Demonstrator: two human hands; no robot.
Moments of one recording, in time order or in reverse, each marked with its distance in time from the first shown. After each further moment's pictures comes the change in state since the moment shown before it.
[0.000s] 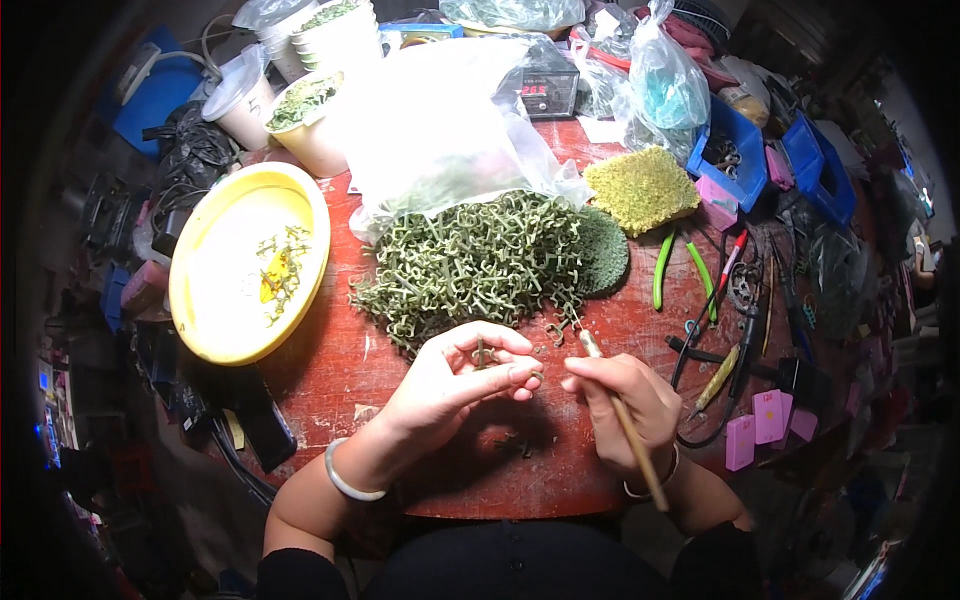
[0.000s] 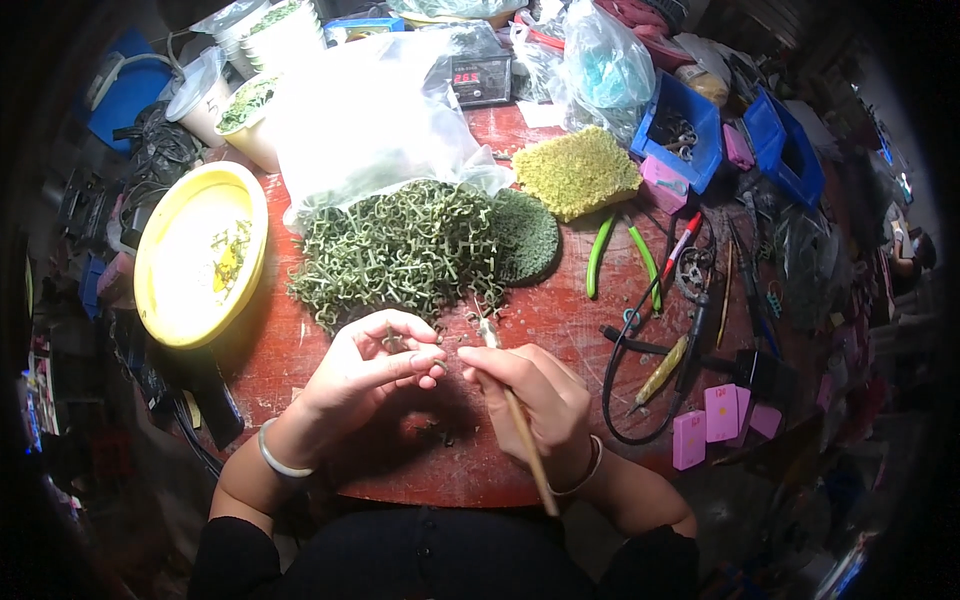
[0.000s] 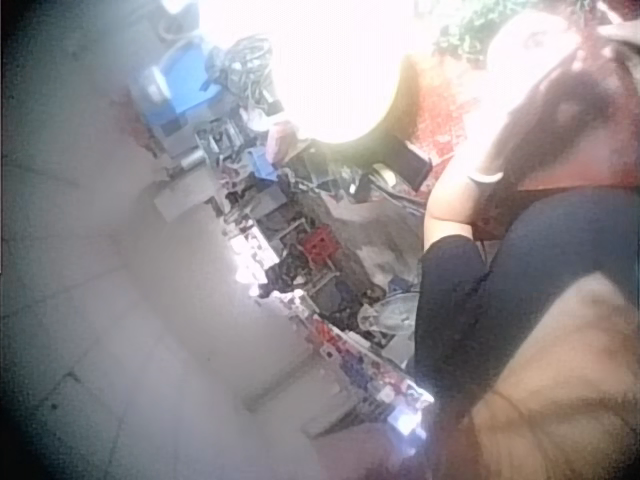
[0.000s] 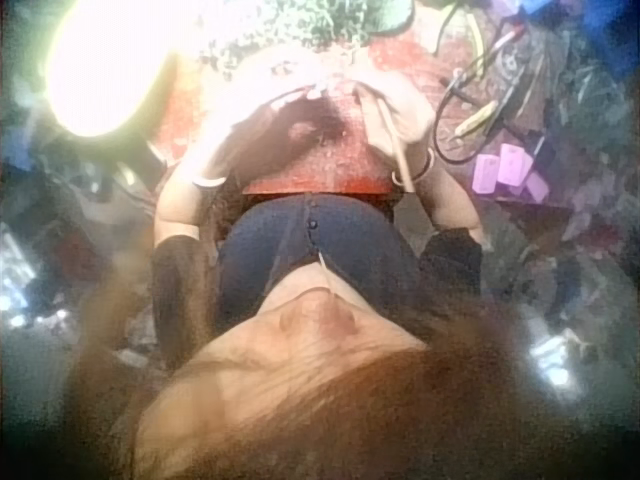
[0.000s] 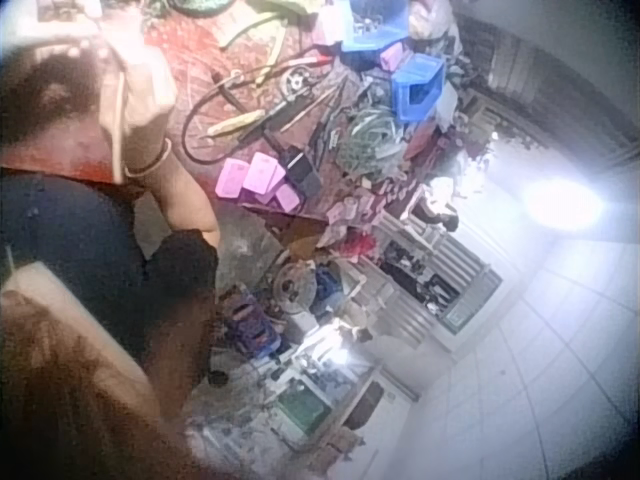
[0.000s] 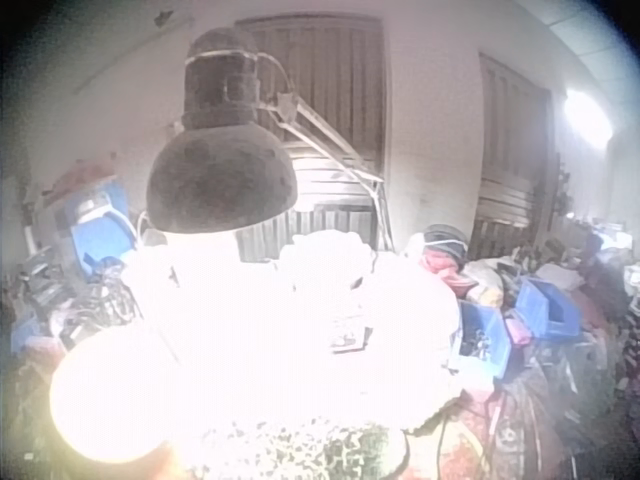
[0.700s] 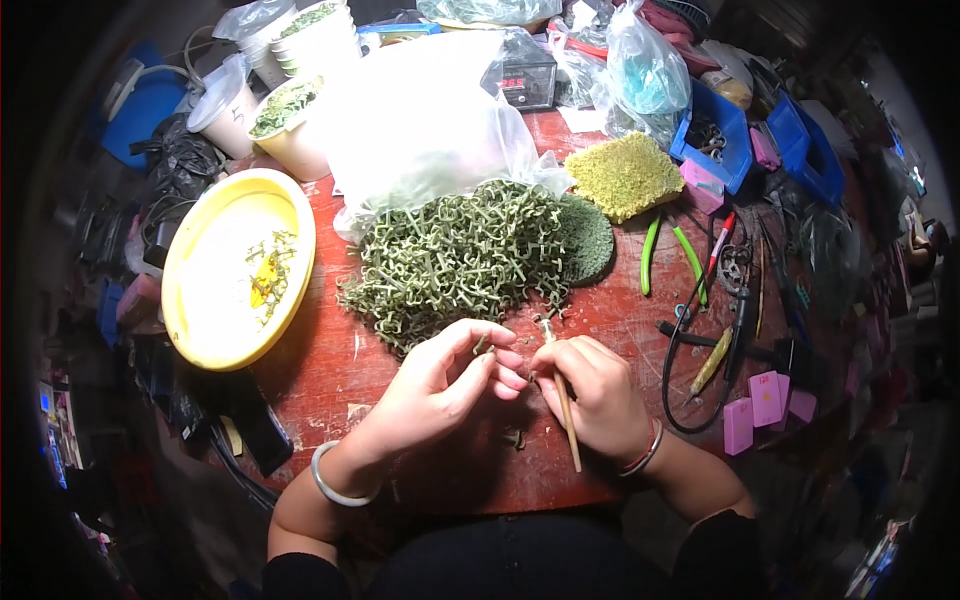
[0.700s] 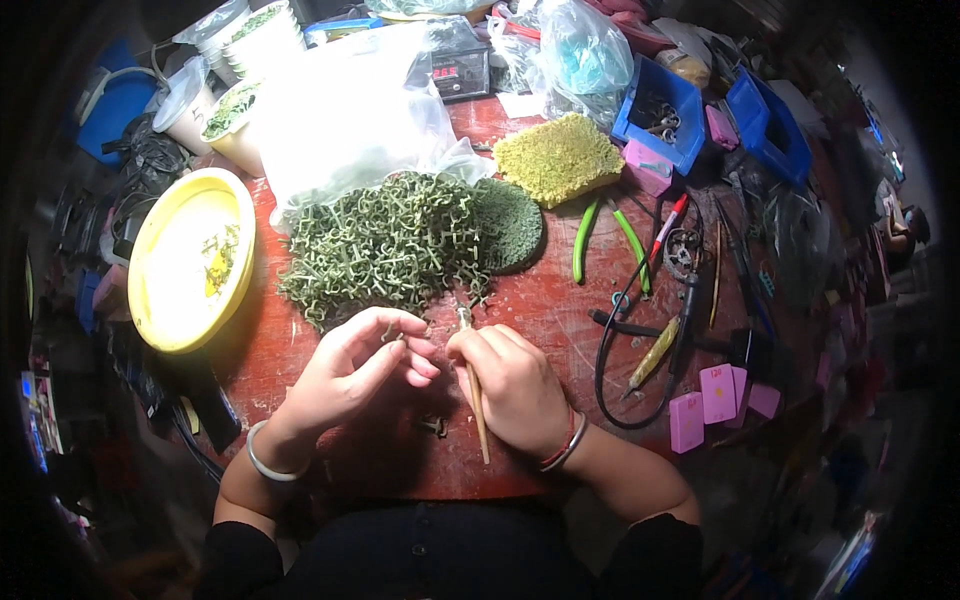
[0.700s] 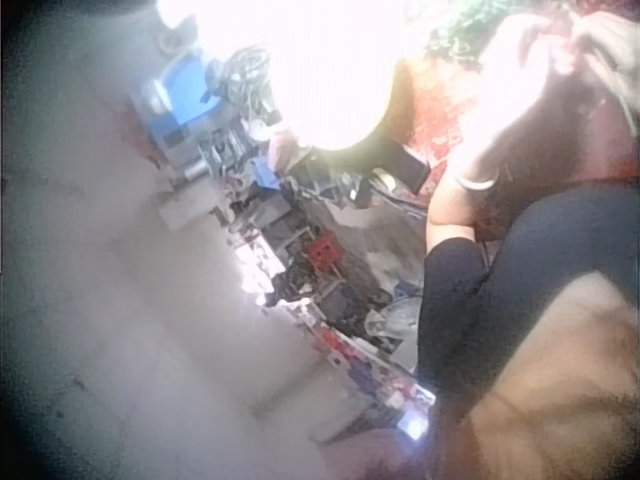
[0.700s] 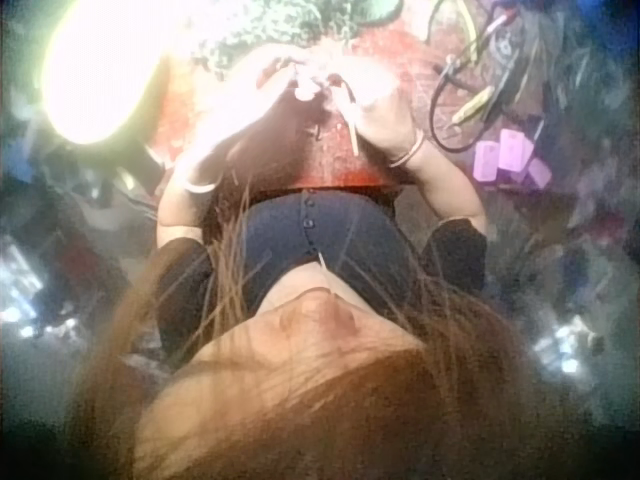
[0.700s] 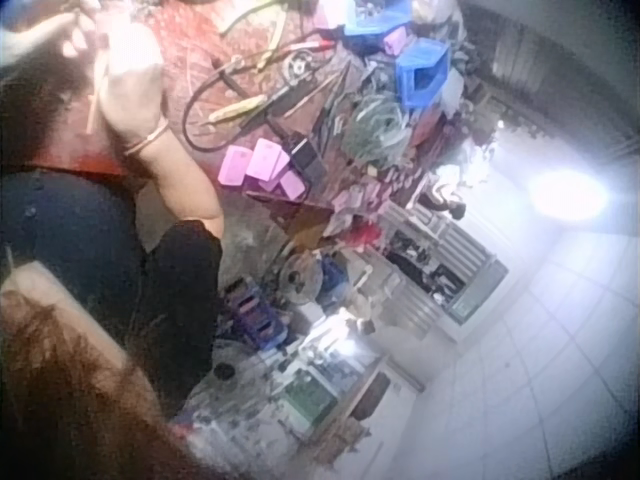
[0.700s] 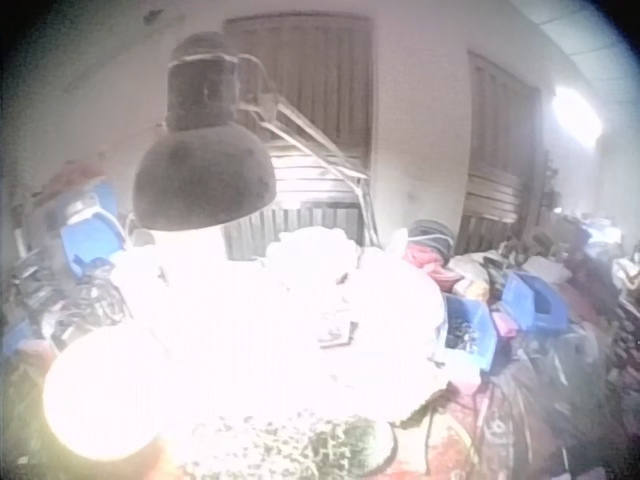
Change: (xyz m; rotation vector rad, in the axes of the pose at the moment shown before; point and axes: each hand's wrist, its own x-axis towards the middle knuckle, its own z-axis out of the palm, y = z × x) left_hand -0.005 0.001 0.001 0.416 -0.039 0.079; right_hand -0.001 0.020 0.009 -0.243 -0.268 0.004
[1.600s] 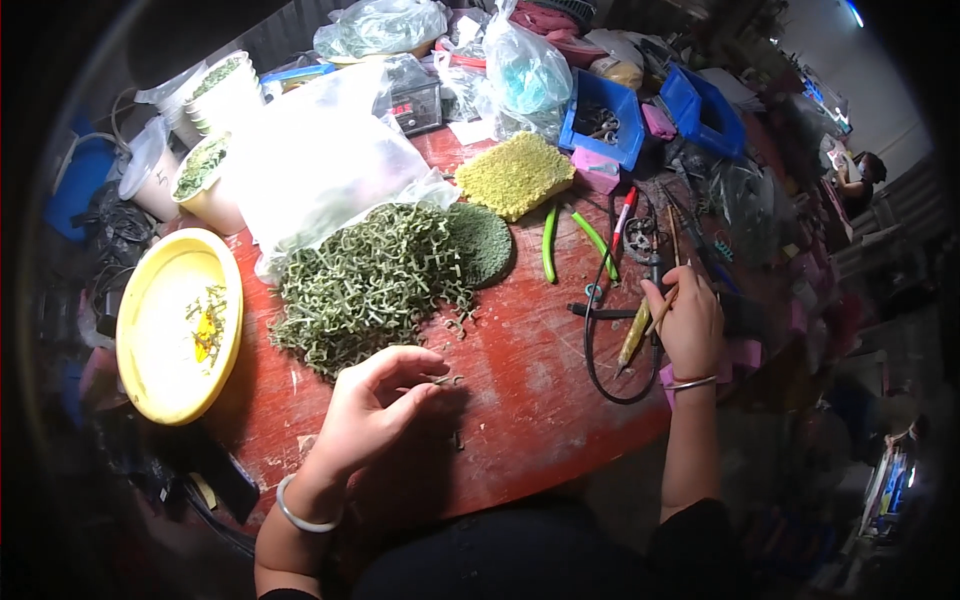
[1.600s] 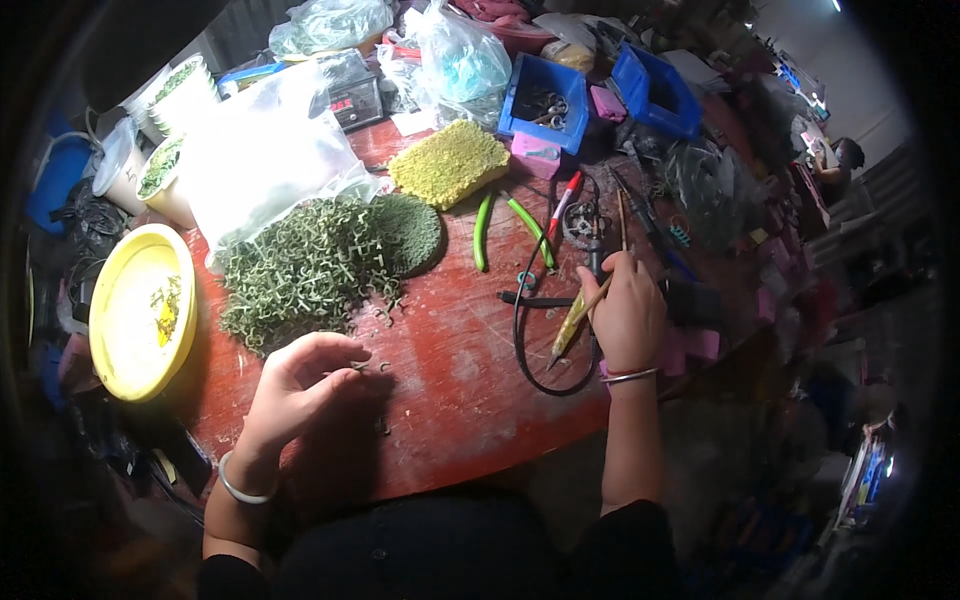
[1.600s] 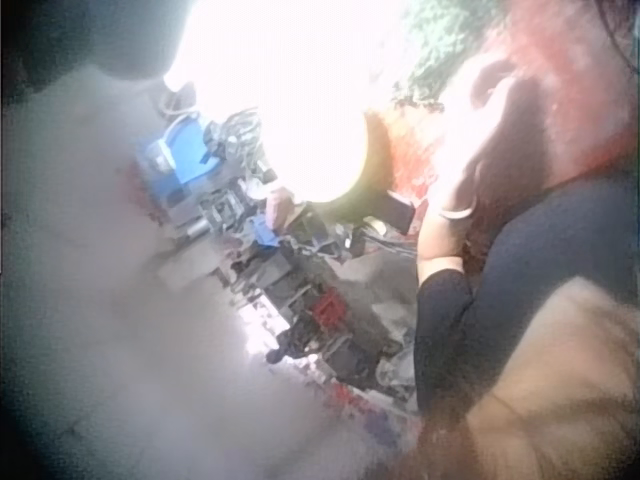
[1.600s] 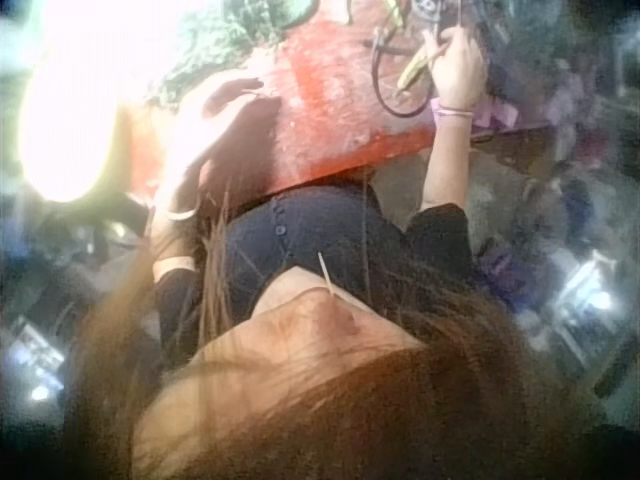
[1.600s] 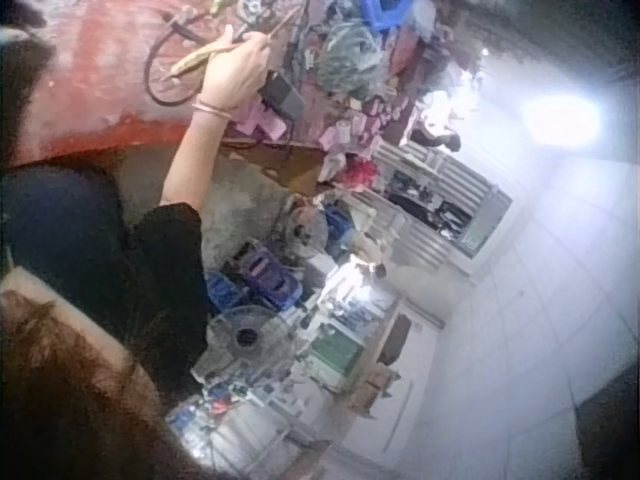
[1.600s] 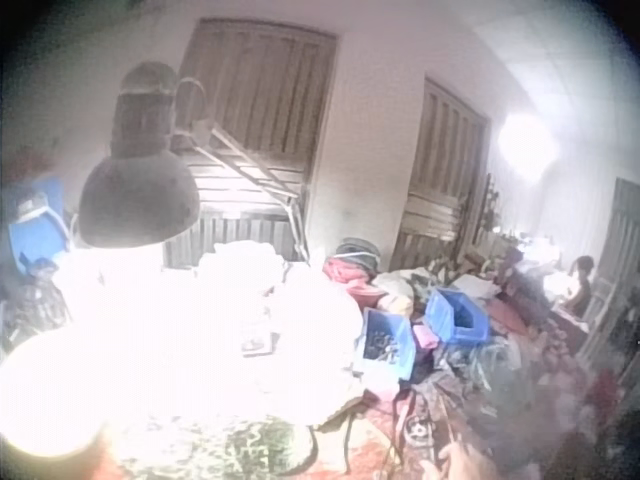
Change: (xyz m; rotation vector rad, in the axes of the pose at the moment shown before) left_hand -0.001 0.001 0.004 0.244 -0.029 0.068; right_hand -0.068 0.073 -0.125 -0.875 0.369 0.659
